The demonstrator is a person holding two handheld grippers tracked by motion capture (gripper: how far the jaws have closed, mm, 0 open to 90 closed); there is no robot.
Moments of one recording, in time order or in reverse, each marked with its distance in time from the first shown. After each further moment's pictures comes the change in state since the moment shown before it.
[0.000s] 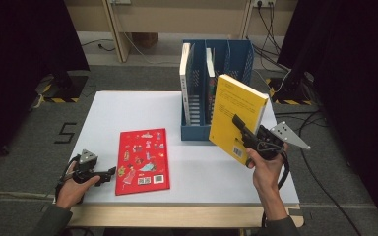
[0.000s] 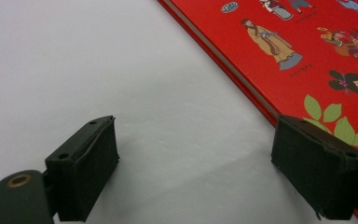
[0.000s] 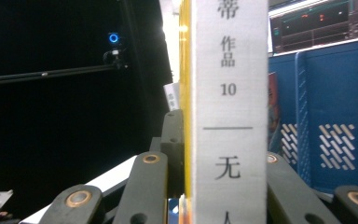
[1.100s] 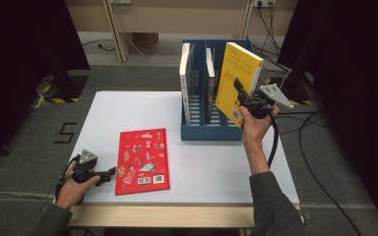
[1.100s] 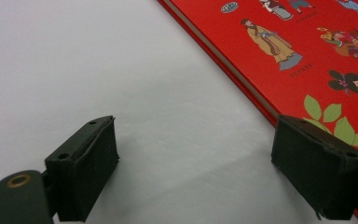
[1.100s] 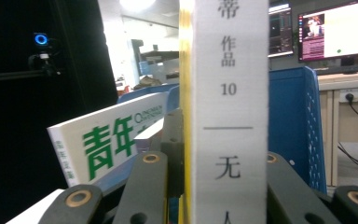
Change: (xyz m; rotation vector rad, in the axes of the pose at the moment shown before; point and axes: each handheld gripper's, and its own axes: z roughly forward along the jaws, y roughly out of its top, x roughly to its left) left arm 0.000 0.000 0.000 0.003 -0.001 -0.001; right arm -0.052 0.024 0.096 -0.018 -0.227 -0.042
